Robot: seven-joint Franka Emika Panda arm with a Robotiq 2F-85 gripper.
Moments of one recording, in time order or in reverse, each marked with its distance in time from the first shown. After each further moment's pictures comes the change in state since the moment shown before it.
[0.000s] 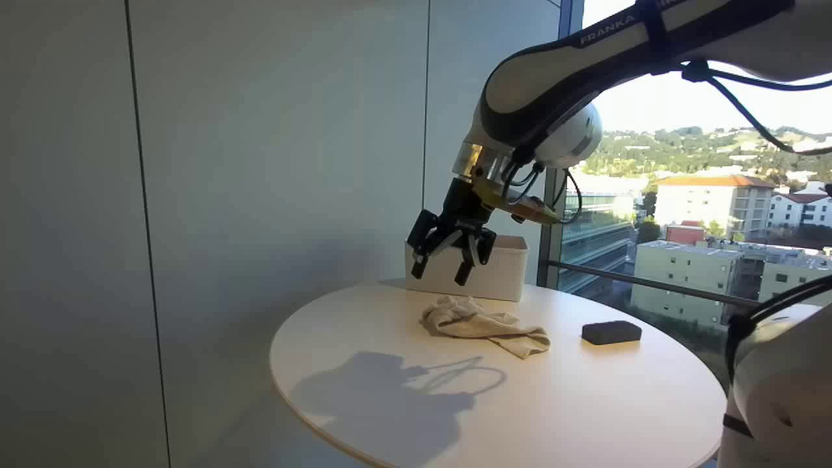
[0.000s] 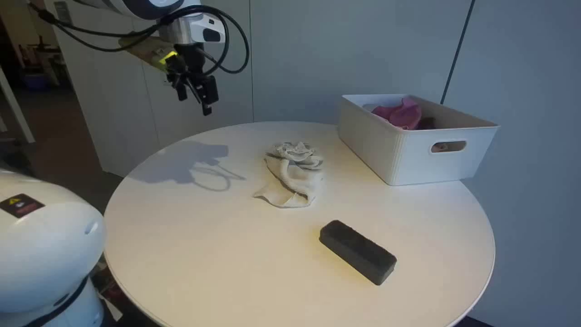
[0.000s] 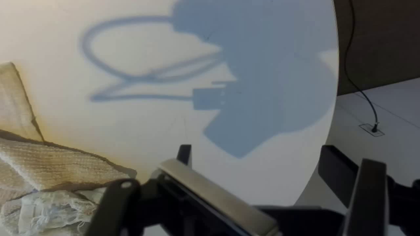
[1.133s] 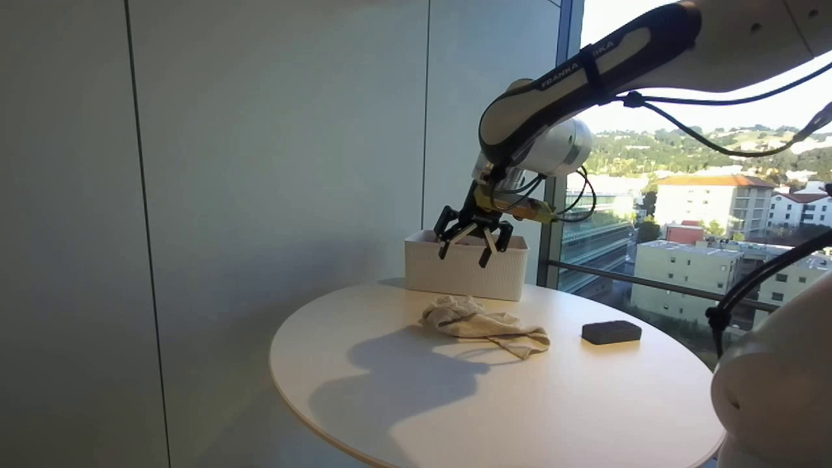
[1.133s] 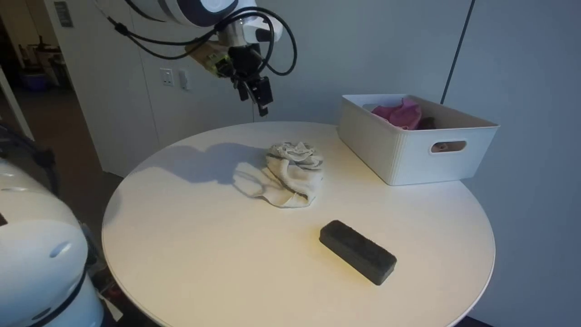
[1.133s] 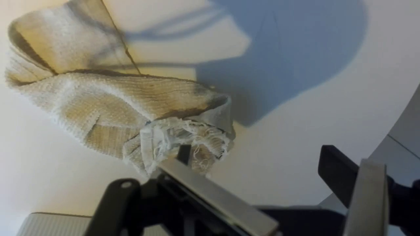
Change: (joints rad) arm -0.225 0.156 -0.037 0.089 -0.110 0.147 0.110
